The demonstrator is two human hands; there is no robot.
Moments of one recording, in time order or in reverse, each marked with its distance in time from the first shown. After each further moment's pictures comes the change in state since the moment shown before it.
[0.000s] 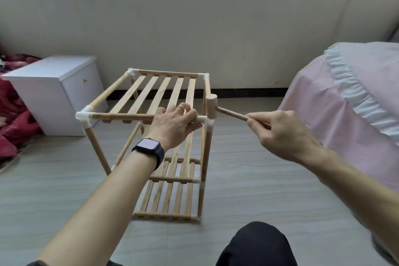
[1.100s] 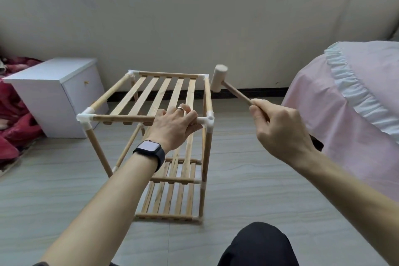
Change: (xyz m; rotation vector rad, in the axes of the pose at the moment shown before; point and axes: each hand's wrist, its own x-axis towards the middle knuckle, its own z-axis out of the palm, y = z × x) left_hand 0.000 0.000 0.004 0.043 0.006 0.000; right_hand 0.002 -0.003 0.005 0.036 0.187 -0.014
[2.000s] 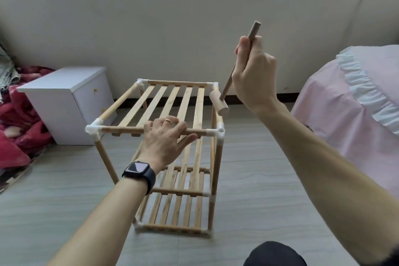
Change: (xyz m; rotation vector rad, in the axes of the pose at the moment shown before) left_hand -0.022 -0.039 0.013 -0.072 0.118 -0.154; right_hand 0.126 -0.057 0.052 0.258 0.404 -0.044
